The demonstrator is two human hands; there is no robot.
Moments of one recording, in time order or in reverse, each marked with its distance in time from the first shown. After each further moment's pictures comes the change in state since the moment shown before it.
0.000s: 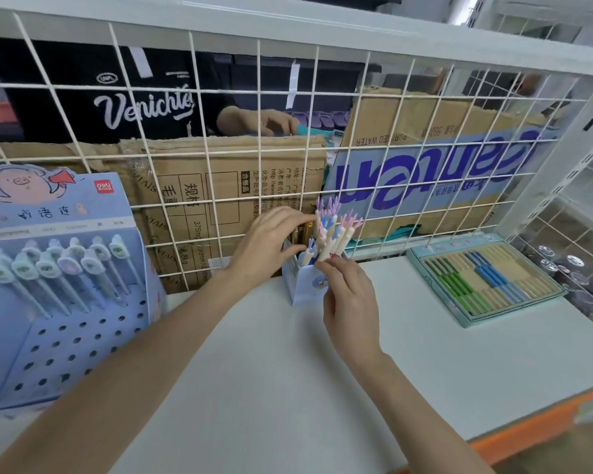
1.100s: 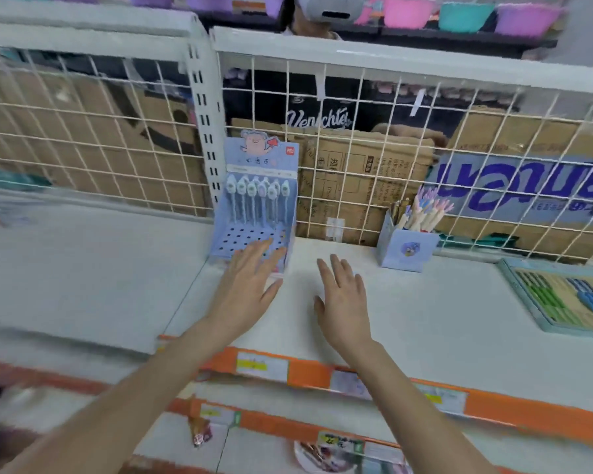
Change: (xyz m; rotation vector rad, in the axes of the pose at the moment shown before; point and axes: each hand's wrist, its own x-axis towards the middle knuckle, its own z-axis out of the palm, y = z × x) left_hand -0.248 0.116 -0.134 0.507 -0.037 -0.536; right_hand -0.098 -0.139 -0.020 0.052 -0.503 -0.148
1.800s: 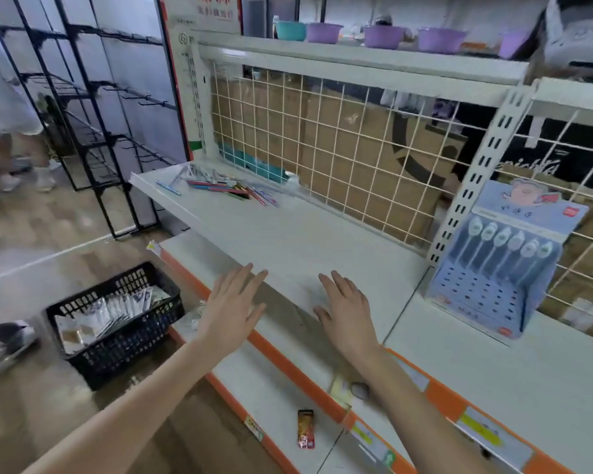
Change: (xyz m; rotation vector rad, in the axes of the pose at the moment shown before) left_hand -0.246 -0.223 -0.154 0.243 -0.004 -0.605; right_hand 0.002 -0.313 0.088 0.165 -0.335 -0.507
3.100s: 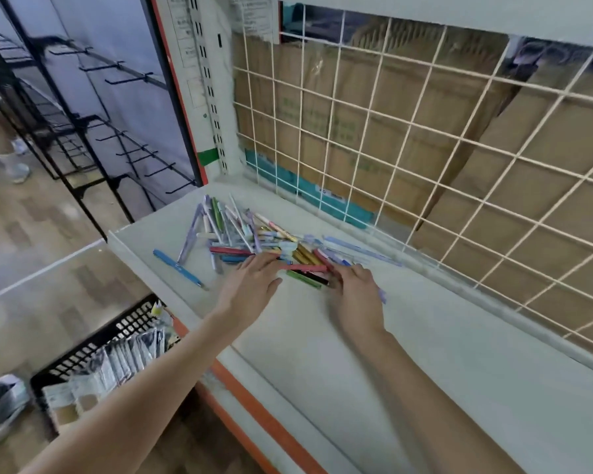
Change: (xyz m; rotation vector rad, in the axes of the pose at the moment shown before) left_hand 0.347 -0.292 0.082 -0.088 -0.004 0.136; right_hand 0.432 -0.046 0.167 0.058 0.002 0.239
